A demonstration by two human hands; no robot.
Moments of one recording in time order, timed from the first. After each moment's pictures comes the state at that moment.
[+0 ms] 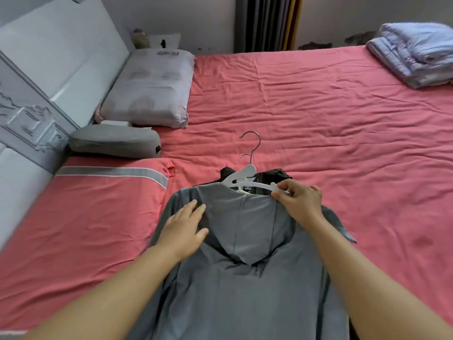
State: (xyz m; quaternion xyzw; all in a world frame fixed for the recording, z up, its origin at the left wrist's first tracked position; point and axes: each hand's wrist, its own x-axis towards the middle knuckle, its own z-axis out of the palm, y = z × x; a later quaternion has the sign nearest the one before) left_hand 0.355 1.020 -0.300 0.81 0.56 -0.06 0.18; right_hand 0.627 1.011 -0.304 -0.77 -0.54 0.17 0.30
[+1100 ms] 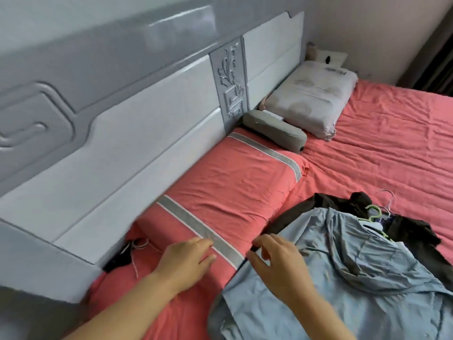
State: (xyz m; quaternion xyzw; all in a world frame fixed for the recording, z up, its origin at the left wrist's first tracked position) left_hand 0.095 0.781 -0.228 0.66 0.74 0.01 0.15; right_hand 0.295 0.845 -0.226 -0.43 -0.83 0.24 0.24
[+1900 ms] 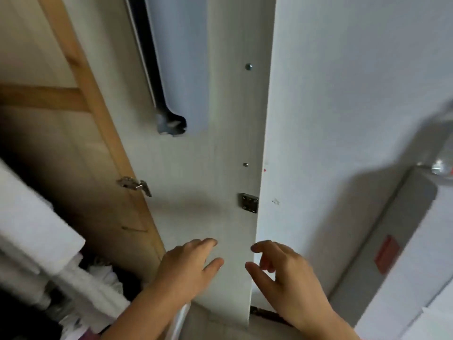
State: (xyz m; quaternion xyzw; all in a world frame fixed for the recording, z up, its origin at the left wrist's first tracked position) left_hand -0.195 0.160 -0.068 0.11 0.99 0.13 -0.01; right_hand -0.170 0.357 -0.070 0.18 -0.92 0.32 0.14
